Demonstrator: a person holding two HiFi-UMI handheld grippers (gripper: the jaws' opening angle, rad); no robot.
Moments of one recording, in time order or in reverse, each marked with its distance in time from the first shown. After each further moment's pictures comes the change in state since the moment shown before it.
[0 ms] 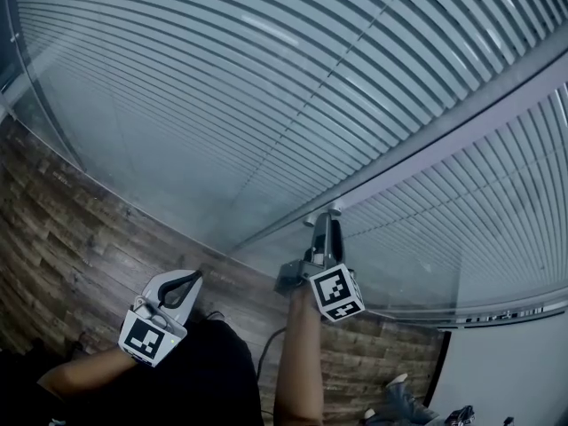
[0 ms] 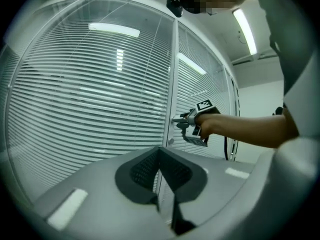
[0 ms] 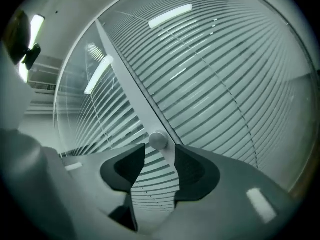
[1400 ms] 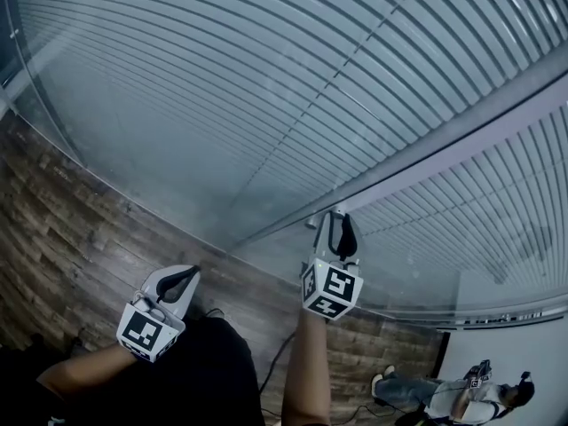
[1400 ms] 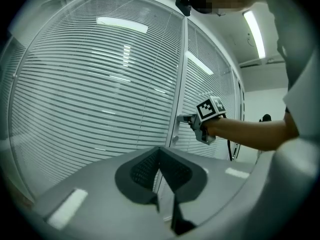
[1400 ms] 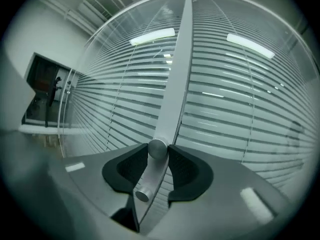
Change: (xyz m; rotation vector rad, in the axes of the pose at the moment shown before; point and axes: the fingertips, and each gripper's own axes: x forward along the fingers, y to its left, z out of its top) left arm 0.003 0.015 -0.015 -0.085 0.040 0.032; right arm 0.010 0.010 0.006 -0.846 0.119 -0.103
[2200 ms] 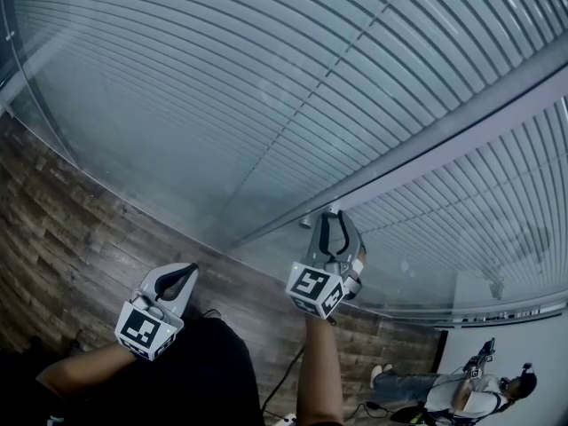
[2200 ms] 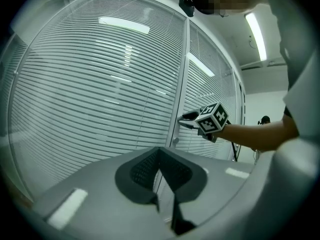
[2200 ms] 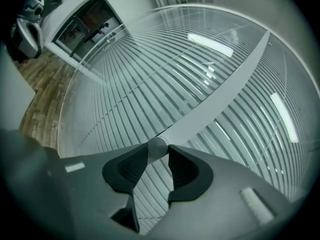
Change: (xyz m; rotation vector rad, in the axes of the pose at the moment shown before) left arm 0.005 0.000 0.001 -0.023 -0.014 0.004; right arm -0.001 0.009 -0.005 -0.674 0.063 -0.053
